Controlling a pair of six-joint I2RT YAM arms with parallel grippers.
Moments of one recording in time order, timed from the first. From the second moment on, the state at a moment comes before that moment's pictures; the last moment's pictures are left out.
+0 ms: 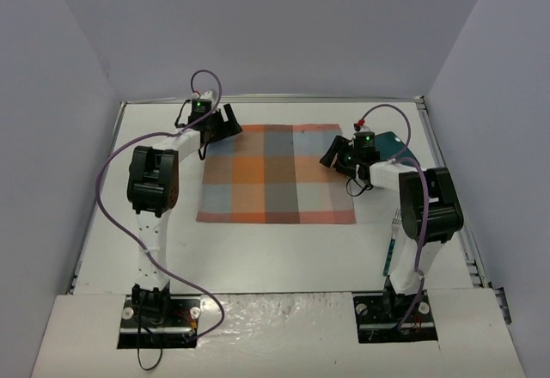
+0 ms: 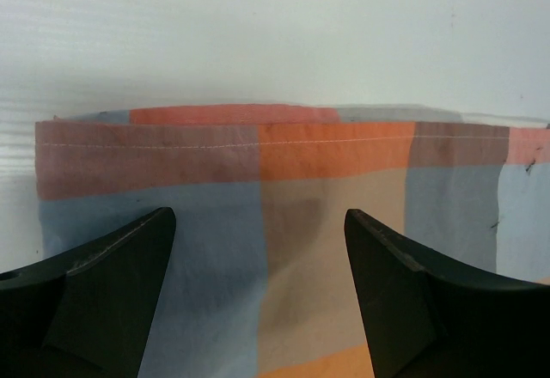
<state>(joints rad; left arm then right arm) -0.17 2.28 1.71 -0.07 0.23 -0.49 0.16 1.84 0.95 0.19 -0.19 0.55</state>
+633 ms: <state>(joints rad) -0.13 2.31 1.73 0.00 0.20 -0.48 0.14 1.85 0.95 0.20 -0.17 0.51</state>
